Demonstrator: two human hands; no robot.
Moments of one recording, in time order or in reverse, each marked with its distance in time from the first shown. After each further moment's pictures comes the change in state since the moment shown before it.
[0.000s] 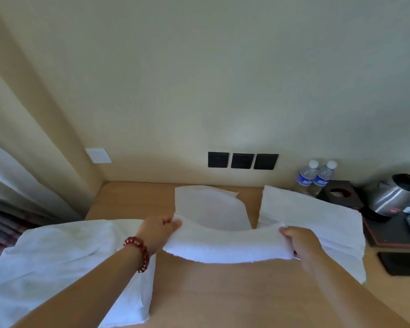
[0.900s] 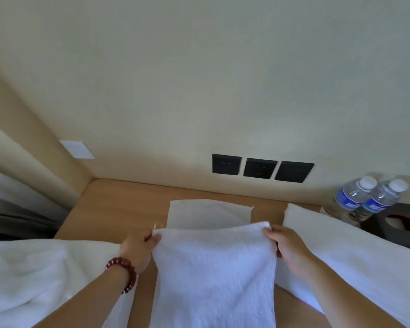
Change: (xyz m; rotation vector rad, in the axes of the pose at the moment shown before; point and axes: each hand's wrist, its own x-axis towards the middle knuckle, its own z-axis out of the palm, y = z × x) left_hand 0.135 -0.065 0.041 0.140 0.169 -0.274; right_hand 0.163 -0.021 0.081 -0.043 -0.342 -0.023
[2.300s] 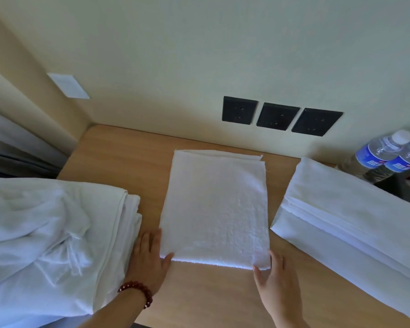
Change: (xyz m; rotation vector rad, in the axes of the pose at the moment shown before) left_hand -0.053 -0.142 0.137 0.515 0.066 0.125; right_hand -0.055 0.224 0.047 -0.914 0.425 -0.456
